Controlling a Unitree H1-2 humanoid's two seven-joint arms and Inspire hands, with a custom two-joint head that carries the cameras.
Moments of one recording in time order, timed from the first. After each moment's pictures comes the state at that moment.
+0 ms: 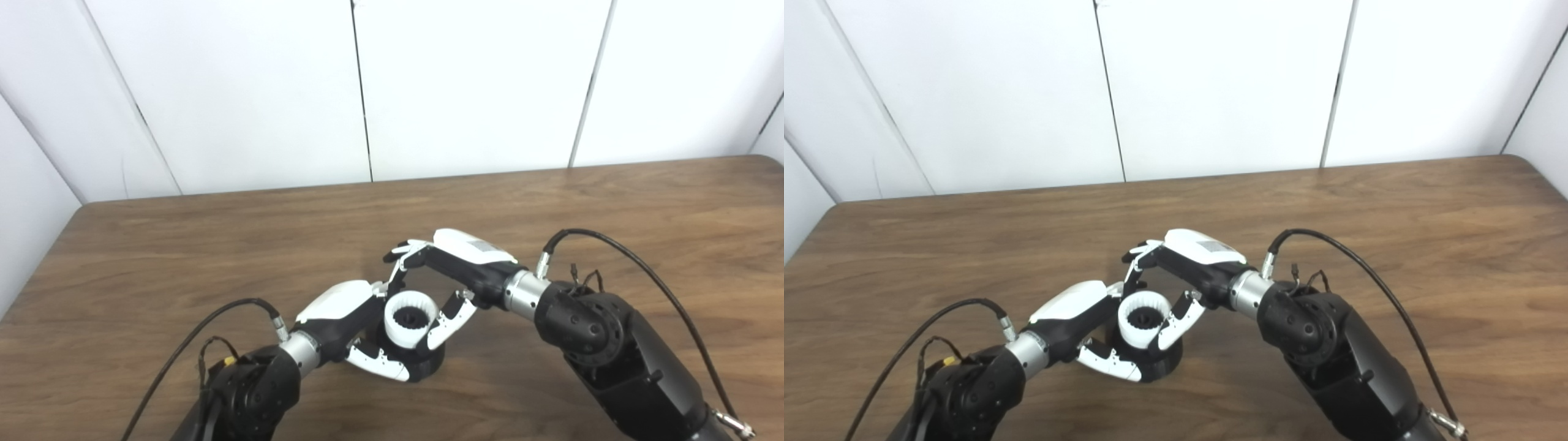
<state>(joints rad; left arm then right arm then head) -0.28 0.32 -0.43 -0.27 0.66 0.34 -0.58 -0.46 -0.30 0.44 -0.27 -0.56 0.29 0.57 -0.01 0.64</state>
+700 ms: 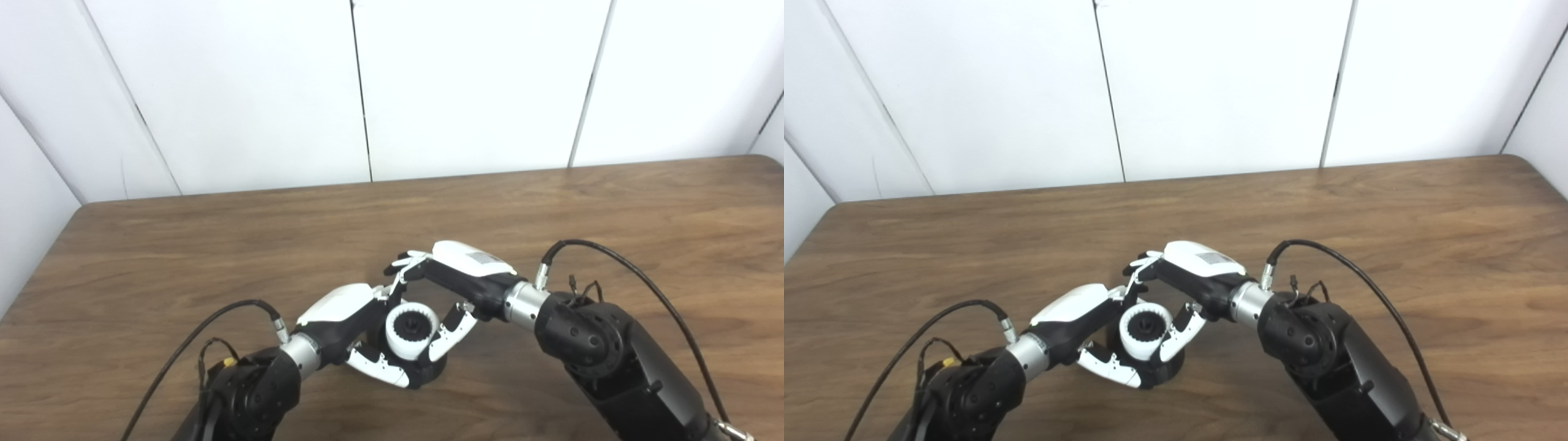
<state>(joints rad) -0.28 0.32 -0.43 -0.27 0.66 0.35 -0.59 -0.44 -0.30 0.46 -0.27 -0.58 0.27 0.58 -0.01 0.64</state>
